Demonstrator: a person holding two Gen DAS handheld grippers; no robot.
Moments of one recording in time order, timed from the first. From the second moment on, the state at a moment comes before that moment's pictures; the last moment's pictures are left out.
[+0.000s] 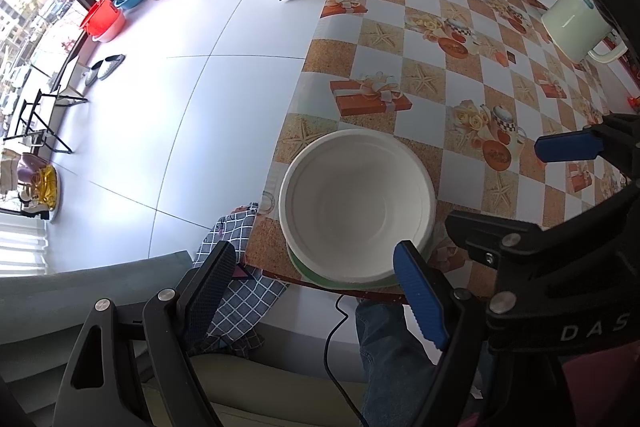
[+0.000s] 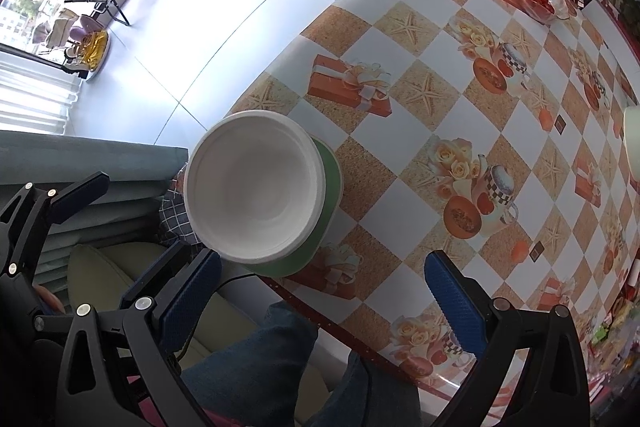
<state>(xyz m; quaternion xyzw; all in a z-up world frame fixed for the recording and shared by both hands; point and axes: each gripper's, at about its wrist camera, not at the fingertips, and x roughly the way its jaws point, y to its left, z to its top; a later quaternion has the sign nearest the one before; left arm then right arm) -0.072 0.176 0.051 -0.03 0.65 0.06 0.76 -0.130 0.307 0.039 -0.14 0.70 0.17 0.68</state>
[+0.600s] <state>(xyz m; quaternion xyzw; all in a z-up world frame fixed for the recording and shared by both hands) -0.086 0.192 0.052 -0.05 0.65 0.07 0.75 -0.139 0.309 0.037 -0.14 0.71 0.17 0.67</state>
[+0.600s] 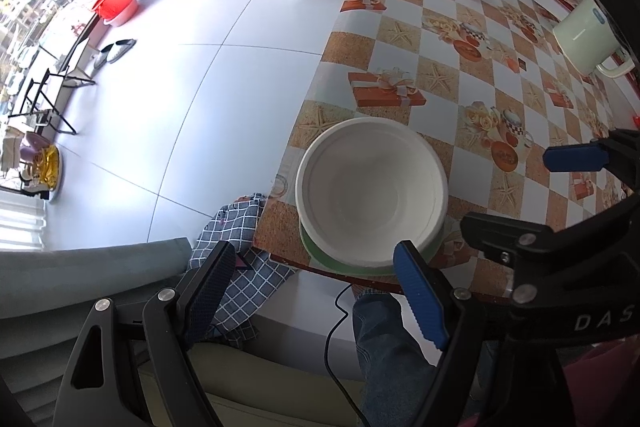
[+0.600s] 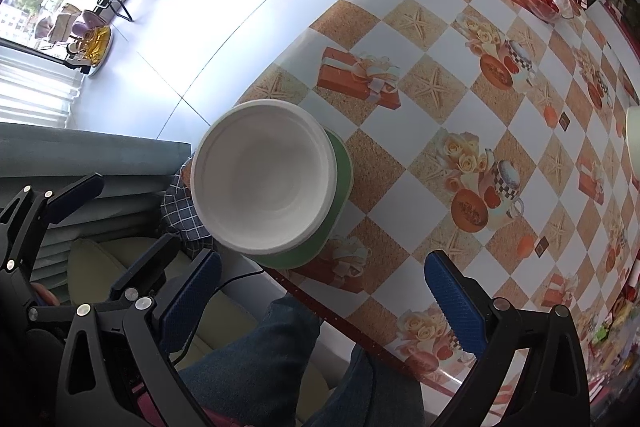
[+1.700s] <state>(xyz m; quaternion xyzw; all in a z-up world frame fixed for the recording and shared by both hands) -0.093 0.194 0.045 -0.05 0.66 0.07 0.74 -0.141 0.314 0.036 -0.17 0.69 0.16 0.68</state>
